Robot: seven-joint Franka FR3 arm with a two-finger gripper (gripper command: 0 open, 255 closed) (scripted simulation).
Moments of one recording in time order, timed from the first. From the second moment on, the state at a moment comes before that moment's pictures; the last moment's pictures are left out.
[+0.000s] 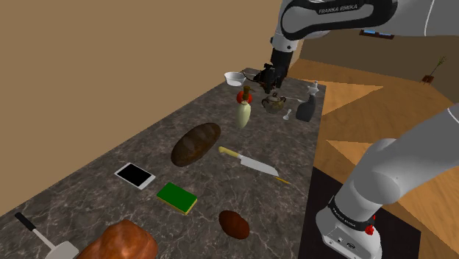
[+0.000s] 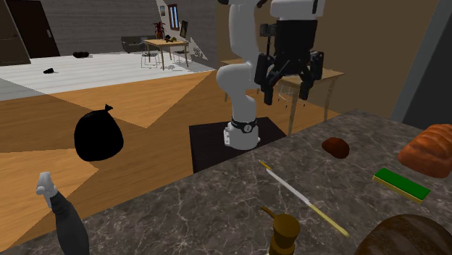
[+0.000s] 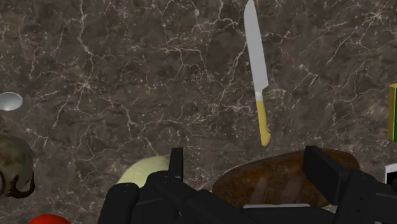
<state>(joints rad) 0.00 -0.38 -0.12 -2.16 -0.04 1.82 -0.20</state>
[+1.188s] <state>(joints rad) -0.06 0.28 -0.19 -1.59 0.03 1.97 -0.36</state>
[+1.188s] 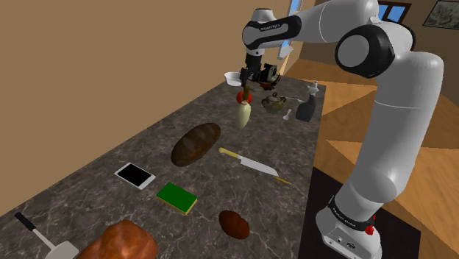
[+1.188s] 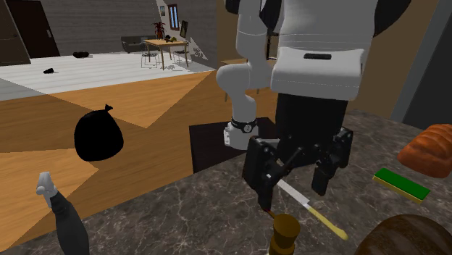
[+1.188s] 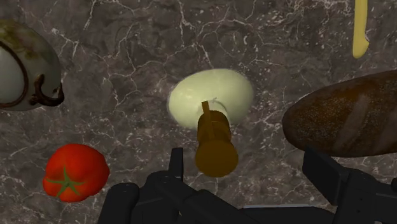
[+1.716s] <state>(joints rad) -0.08 0.38 -0.19 -1.55 0.05 2.03 -0.38</state>
